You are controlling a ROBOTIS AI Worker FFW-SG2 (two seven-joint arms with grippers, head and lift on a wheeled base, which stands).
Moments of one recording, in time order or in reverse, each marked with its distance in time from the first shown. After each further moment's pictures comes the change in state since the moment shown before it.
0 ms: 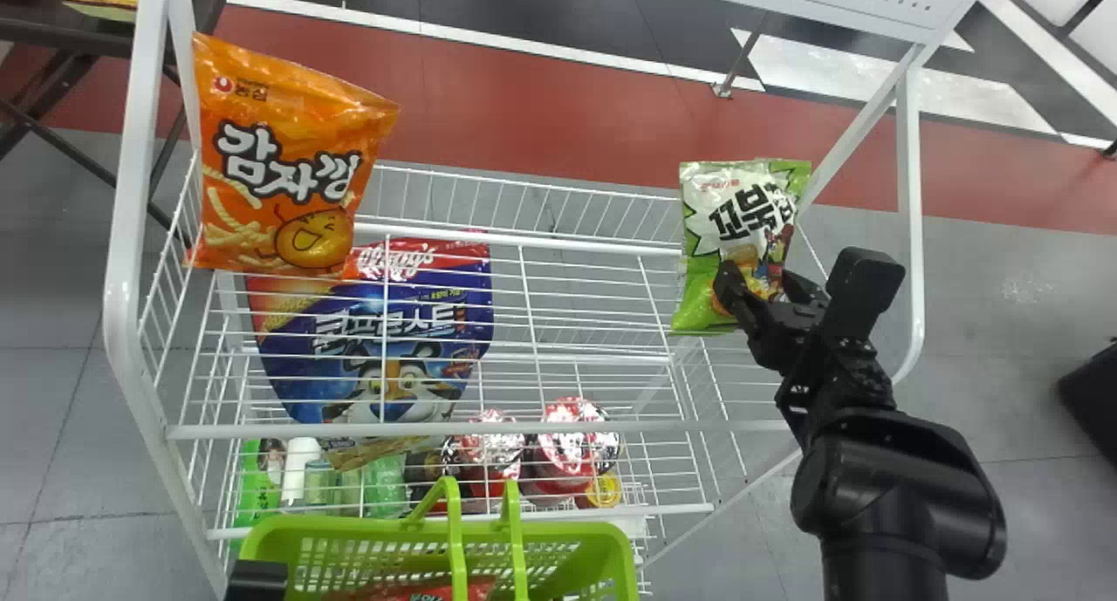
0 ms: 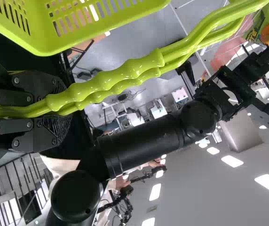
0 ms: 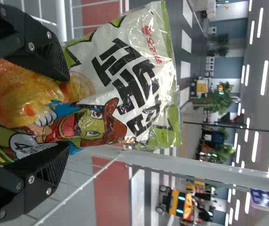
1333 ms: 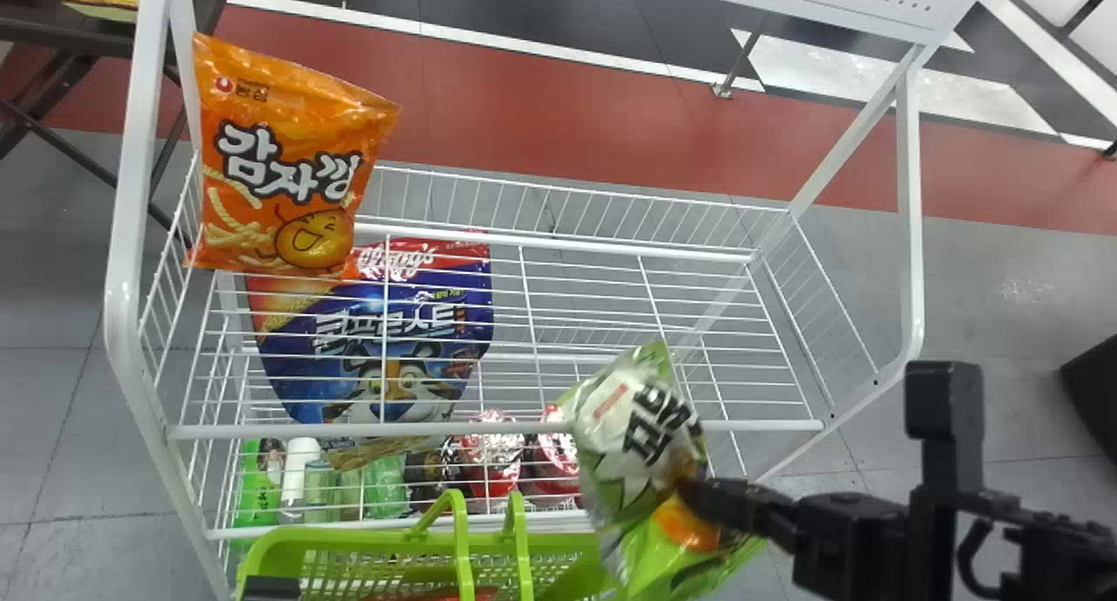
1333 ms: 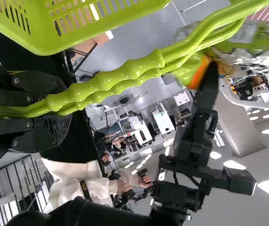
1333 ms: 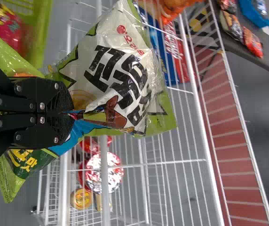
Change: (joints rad) left arm 0.021 -0.005 -0.018 0.001 -0.015 -0.016 0.026; right arm 0.494 -0.038 -0.087 -1.001 -0.292 1.183 0.359
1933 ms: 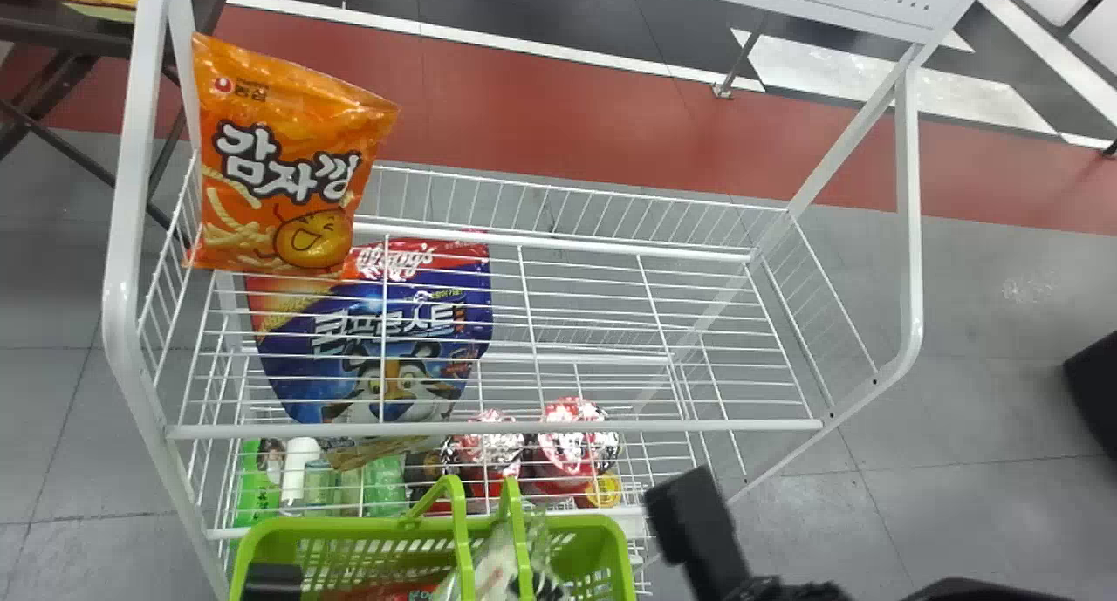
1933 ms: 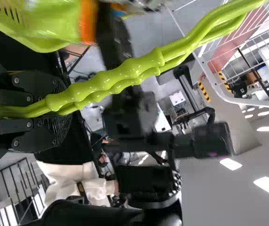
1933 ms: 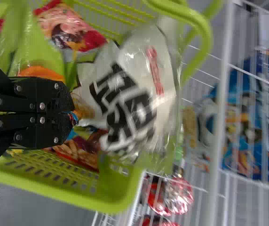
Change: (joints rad) left arm -0.011 -0.009 -0.001 0.003 -0.002 -0.014 0.001; right arm 0.072 -0.178 0.582 0.124 0.276 0.003 -0.081
